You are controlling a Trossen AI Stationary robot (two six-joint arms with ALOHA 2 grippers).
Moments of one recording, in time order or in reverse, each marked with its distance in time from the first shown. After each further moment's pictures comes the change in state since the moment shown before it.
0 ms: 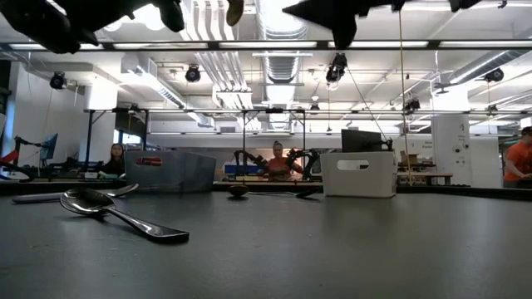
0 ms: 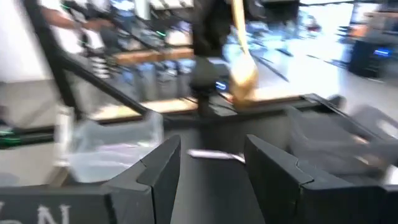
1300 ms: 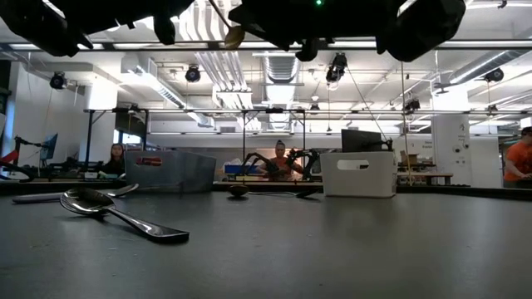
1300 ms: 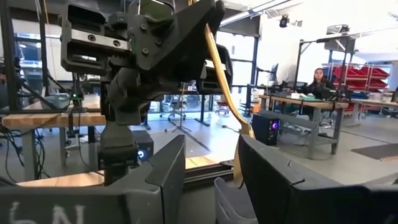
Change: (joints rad) left arm 0.001 -0.004 -0.020 0.009 -0.245 0.035; right arm -0.065 0.458 0.160 0.686 0.294 -0.332
